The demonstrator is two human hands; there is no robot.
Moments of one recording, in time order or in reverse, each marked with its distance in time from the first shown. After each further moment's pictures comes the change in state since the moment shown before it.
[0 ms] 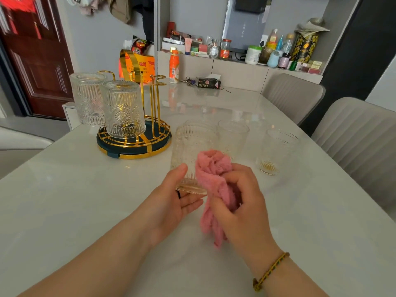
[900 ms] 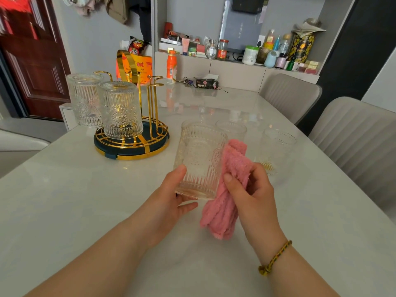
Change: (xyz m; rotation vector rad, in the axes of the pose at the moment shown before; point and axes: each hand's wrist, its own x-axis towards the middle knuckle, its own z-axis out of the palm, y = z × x) left_hand -0.003 0.000 0.001 0.124 -0.032 0.057; right_hand 0.012 0.009 -0.012 0.316 0.127 0.308
